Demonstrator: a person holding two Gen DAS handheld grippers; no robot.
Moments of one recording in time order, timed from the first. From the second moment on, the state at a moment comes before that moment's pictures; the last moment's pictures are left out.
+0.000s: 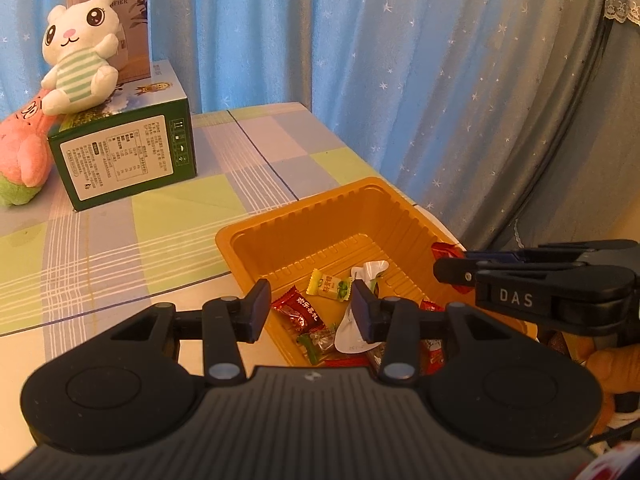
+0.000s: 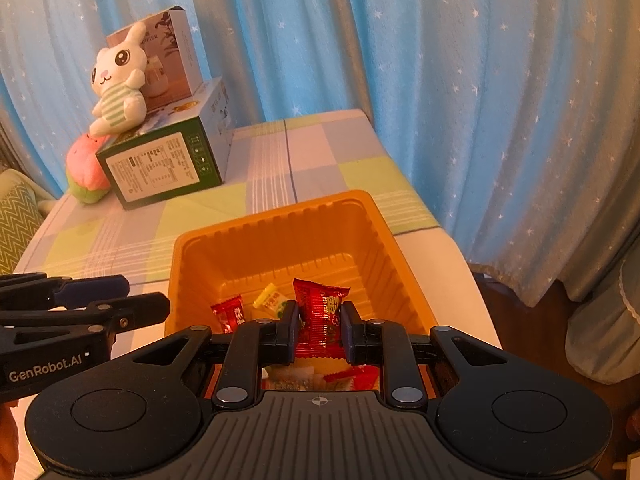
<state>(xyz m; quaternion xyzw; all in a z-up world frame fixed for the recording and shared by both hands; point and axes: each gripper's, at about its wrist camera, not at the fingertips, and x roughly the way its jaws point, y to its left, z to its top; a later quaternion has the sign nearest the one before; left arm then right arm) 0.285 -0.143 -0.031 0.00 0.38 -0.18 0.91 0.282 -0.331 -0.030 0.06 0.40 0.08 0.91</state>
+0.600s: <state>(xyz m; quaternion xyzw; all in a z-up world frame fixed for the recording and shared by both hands) 0.245 -0.120 -0.019 0.00 0.36 -0.13 0.92 0.253 -0.334 -0.019 0.07 0.40 0.08 0.91</state>
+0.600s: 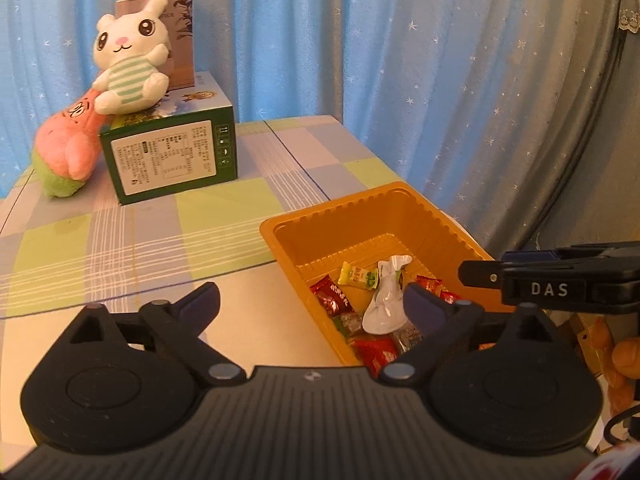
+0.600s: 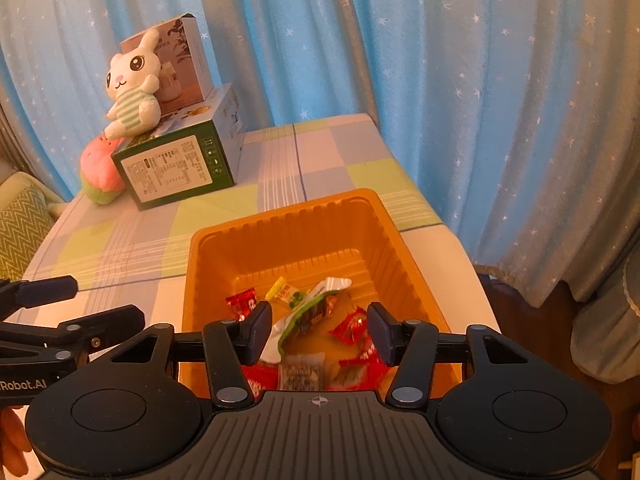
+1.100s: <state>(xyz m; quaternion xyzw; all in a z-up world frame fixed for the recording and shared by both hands) 0.176 -0.106 0.016 -0.02 0.35 -0.12 0.93 0.177 -0.328 0.018 0.07 0.39 0.08 0.91</state>
